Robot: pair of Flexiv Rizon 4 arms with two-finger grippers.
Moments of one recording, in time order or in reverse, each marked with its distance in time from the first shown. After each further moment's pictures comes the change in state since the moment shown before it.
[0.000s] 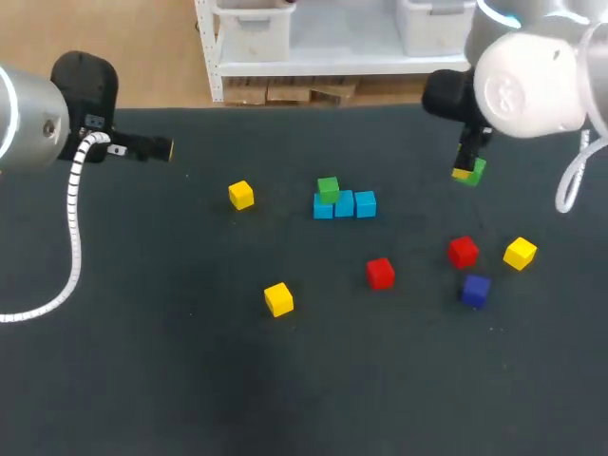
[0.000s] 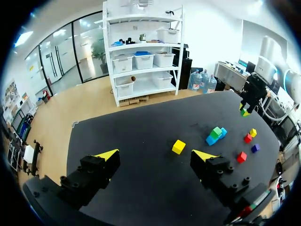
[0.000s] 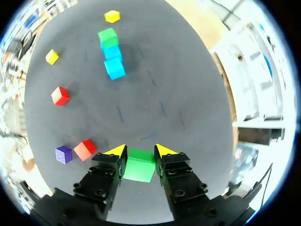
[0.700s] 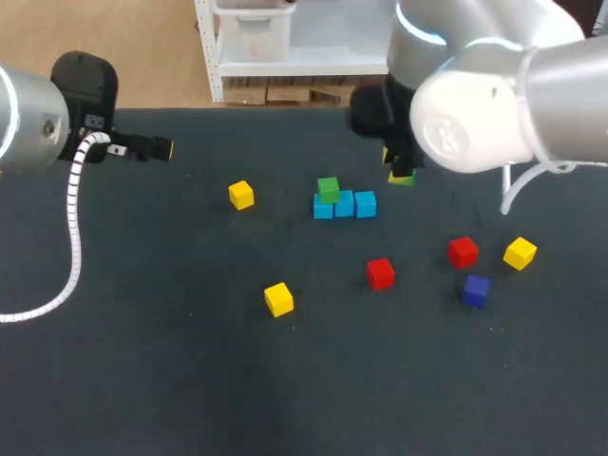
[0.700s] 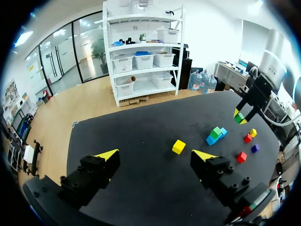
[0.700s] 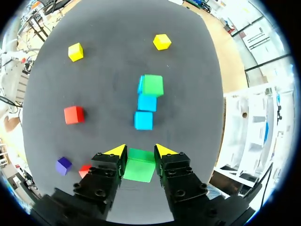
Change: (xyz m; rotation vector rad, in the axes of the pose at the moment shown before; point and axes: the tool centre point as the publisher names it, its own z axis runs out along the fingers) left arm 0.000 0.000 0.000 0.000 0.000 0.000; right arm -0.095 0.041 -0.006 0.051 -0.041 -0.388
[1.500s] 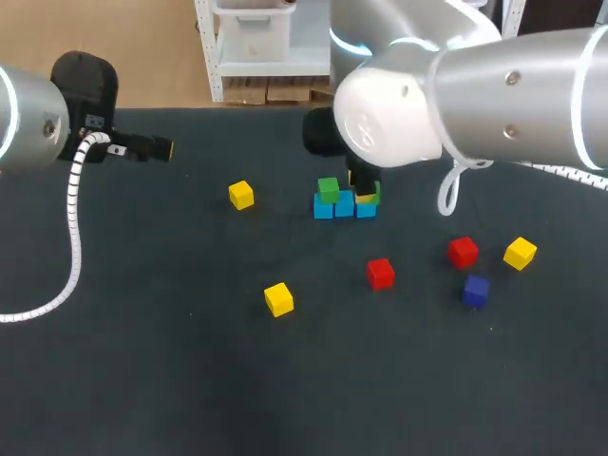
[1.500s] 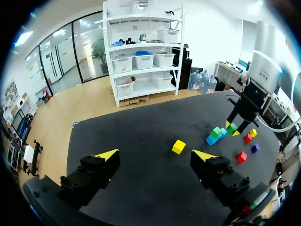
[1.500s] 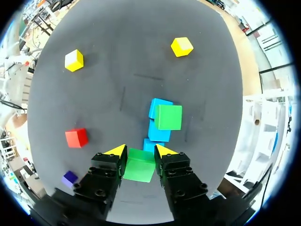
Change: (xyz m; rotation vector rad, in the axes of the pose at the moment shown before) left arm 0.000 0.000 0.000 0.000 0.000 0.000; right arm -0.044 0.009 0.031 -0.124 0.053 -0.035
